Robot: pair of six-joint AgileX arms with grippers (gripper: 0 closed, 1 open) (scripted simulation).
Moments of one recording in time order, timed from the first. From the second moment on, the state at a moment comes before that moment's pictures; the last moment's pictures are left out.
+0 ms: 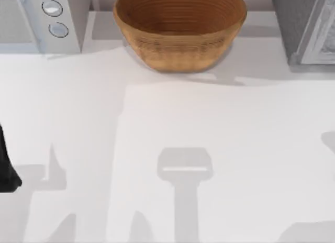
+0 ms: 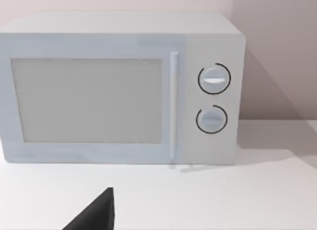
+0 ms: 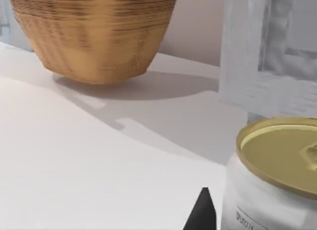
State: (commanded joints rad) left arm 0.00 0.00 0.00 0.00 0.00 0.00; right arm -0.60 2.32 0.68 1.70 -1.34 0.06
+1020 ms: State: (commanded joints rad) left arm 0.00 0.00 0.00 0.00 0.00 0.00; right arm -0.55 2.34 0.70 1.68 -1.29 0.05
